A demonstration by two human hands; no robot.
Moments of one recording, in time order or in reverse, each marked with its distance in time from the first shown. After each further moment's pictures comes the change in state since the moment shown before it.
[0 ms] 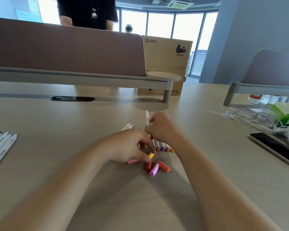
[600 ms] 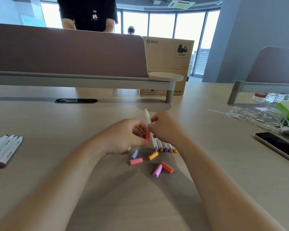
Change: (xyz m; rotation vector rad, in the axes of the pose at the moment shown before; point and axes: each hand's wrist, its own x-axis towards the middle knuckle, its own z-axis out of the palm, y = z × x) left_hand -0.004 -0.002 -0.013 -0.359 0.172 -0.088; right_hand -0.001 0.003 -0.001 0.111 0.032 -0.017
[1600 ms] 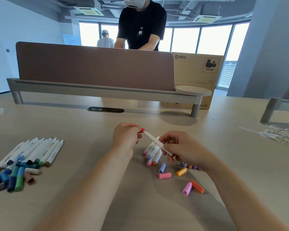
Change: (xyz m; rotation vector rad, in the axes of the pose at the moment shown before) left_hand 0.021 -0.052 -0.029 -0.765 0.840 -0.321; right_hand -0.014 -0.017 0.006 0.263 -0.352 -0.202
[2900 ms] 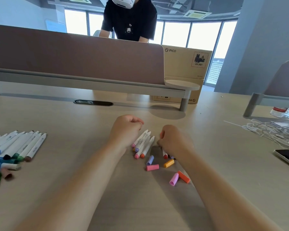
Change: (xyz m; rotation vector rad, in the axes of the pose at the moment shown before) left_hand -0.024 0.003 0.012 0.386 -0.193 0.241; right_hand 0.031 0.023 0.014 -0.637 0.273 0.320
